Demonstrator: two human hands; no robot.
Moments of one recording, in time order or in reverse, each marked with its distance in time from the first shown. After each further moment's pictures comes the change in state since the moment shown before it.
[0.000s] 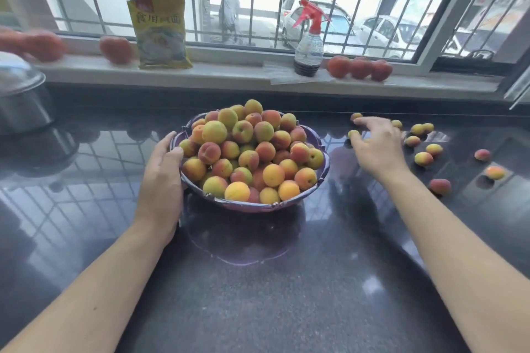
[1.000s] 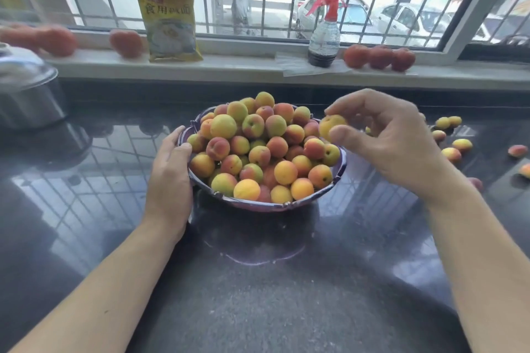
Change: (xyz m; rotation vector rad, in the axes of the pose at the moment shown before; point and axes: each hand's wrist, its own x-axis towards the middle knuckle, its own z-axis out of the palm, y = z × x) left_hand 0.007 -0.009 -0.002 0.026 0.038 0.030; right_hand -0.053 -0.095 -0.061 0.611 -0.329 -0.413
